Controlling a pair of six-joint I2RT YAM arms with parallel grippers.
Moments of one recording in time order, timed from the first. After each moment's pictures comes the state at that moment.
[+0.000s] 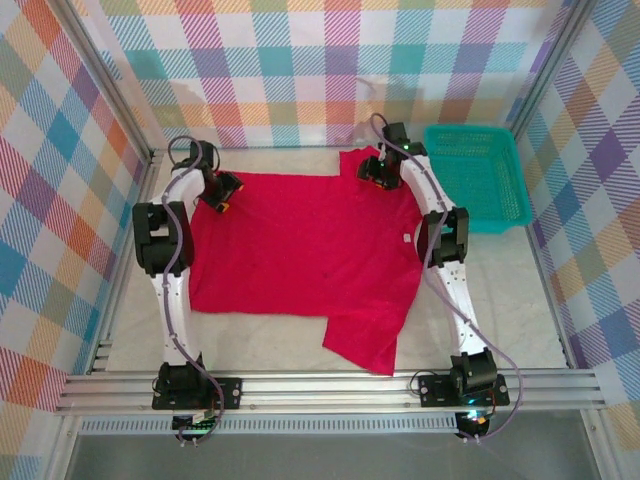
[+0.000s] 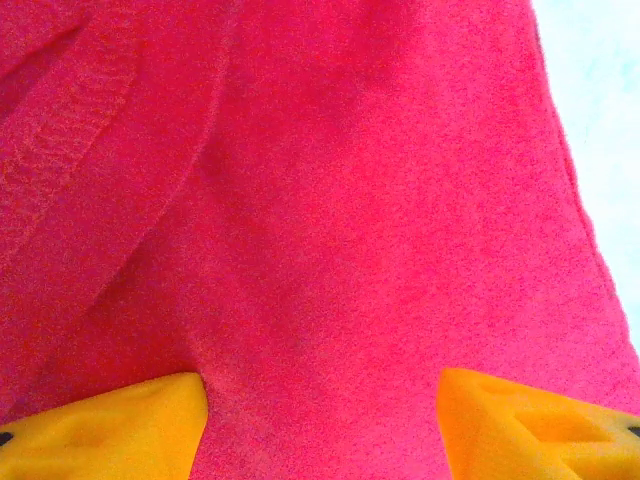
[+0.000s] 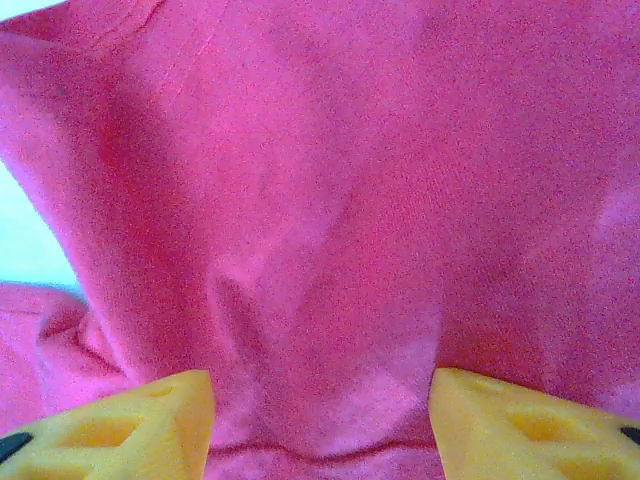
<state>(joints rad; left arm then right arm) 0.05 2.35 1.93 -0.68 0.22 -0.84 0.22 2.81 2.75 -0.97 -0.27 0.45</state>
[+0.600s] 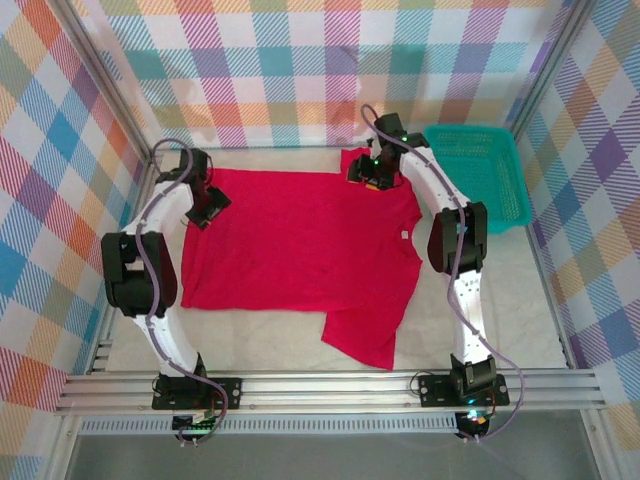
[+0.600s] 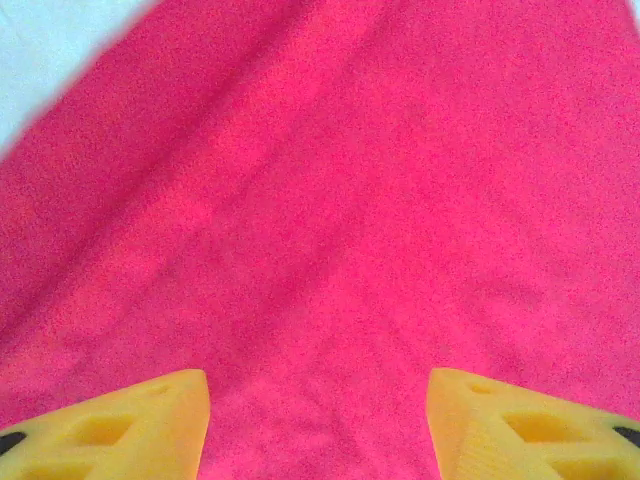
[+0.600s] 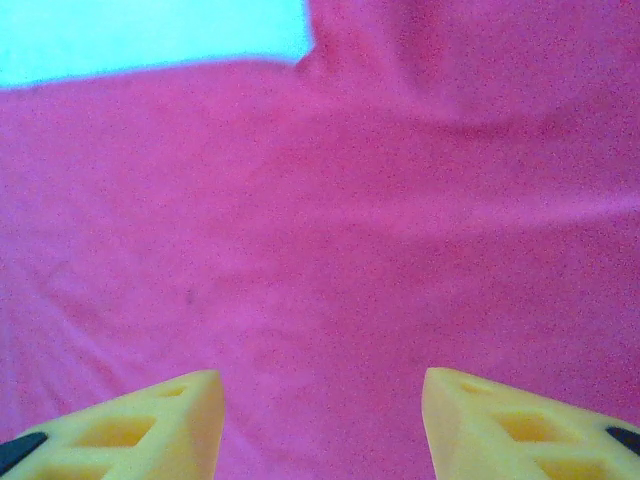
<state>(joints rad) -0.01 1.84 1.46 -0.78 0.01 -0.78 0.33 2.33 2.22 -0.97 -0.31 0.43</state>
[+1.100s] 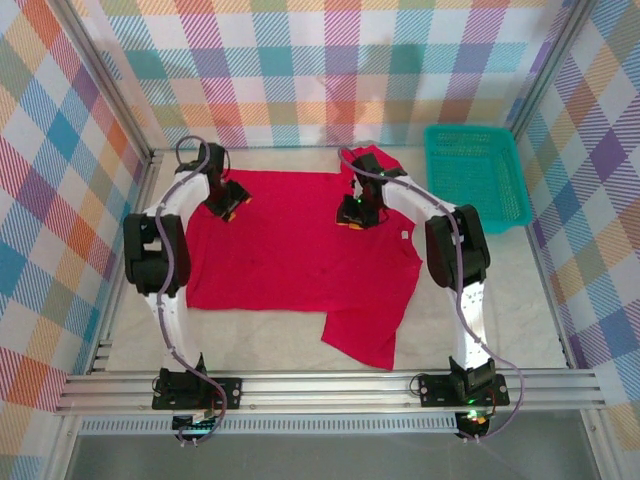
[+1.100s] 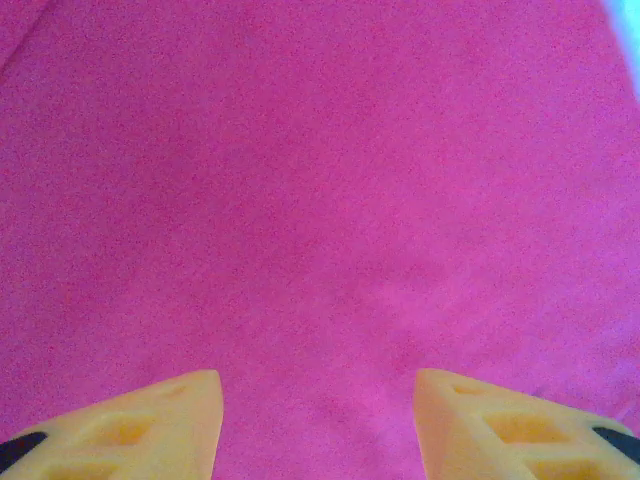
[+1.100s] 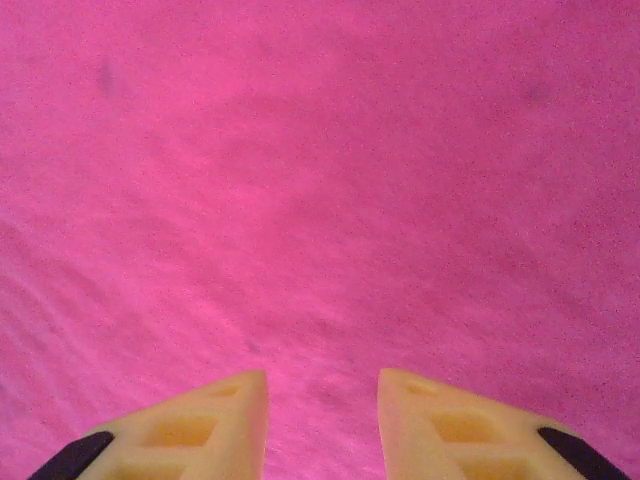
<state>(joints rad) -0.04 2.10 1.74 -0.76 0.17 -0.82 0.44 2.16 1.71 -0.75 -0.31 0.55</state>
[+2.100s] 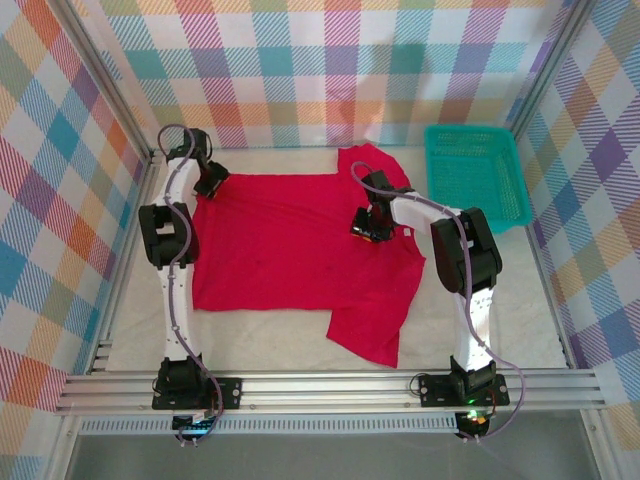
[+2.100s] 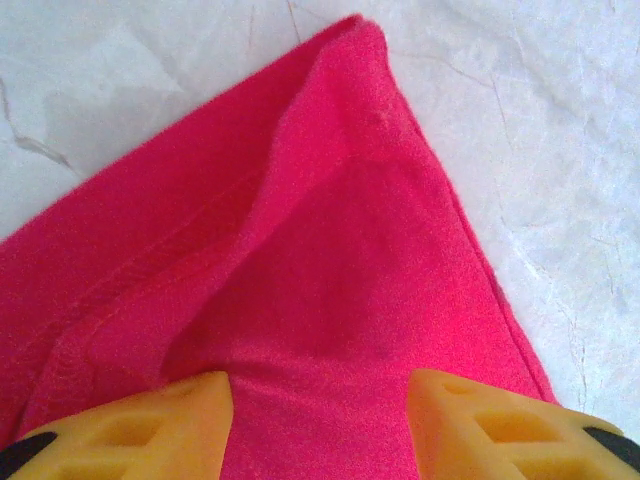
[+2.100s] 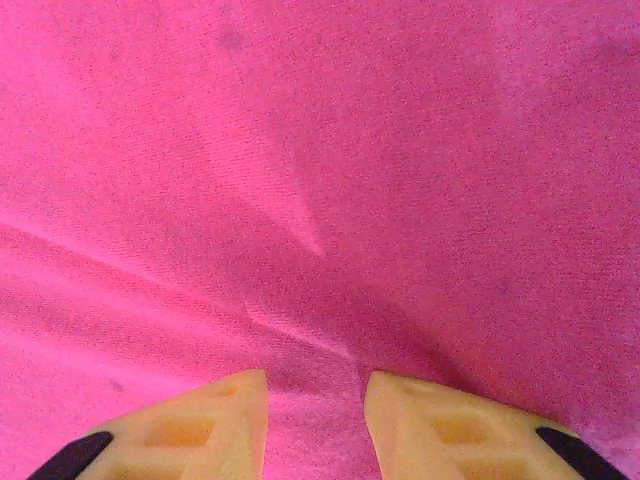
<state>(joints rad) 0.09 2.57 2.34 -0.87 0.10 -0.85 0.41 2.10 1.48 -0.58 -0.17 0.69</state>
